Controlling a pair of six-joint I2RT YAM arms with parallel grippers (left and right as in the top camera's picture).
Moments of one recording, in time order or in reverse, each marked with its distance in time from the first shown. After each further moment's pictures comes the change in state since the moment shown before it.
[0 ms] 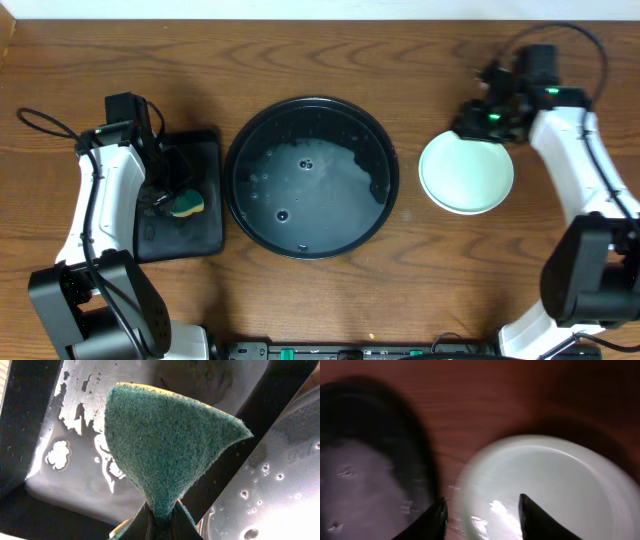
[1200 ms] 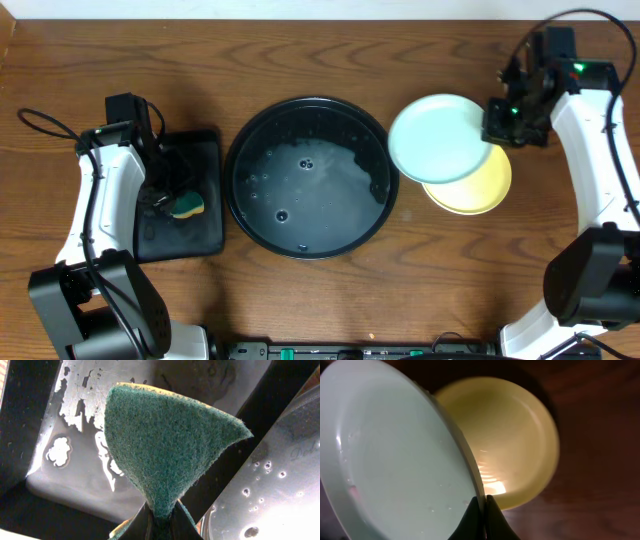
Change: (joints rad) left arm 0.000 0.000 0.000 -0.011 0.000 0.000; right arm -0.078 0.000 0.190 -0.419 0.198 0.037
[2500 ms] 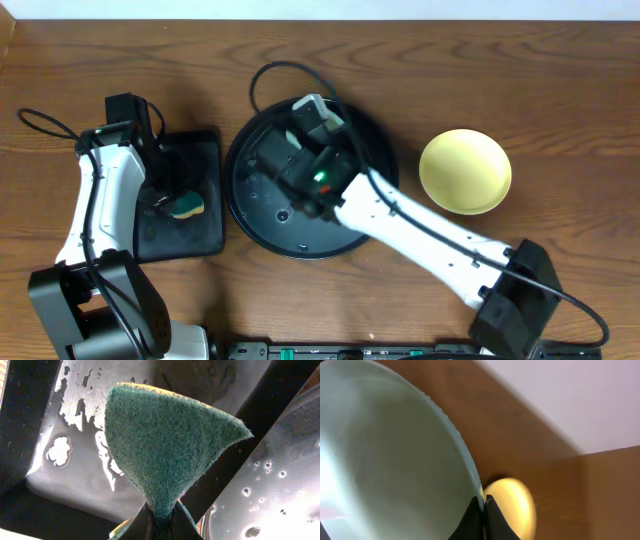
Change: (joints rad) left arm 0.000 0.000 0.000 -0.002 0.000 0.000; right arm 1.005 0.073 0.071 0.194 1.015 0.140
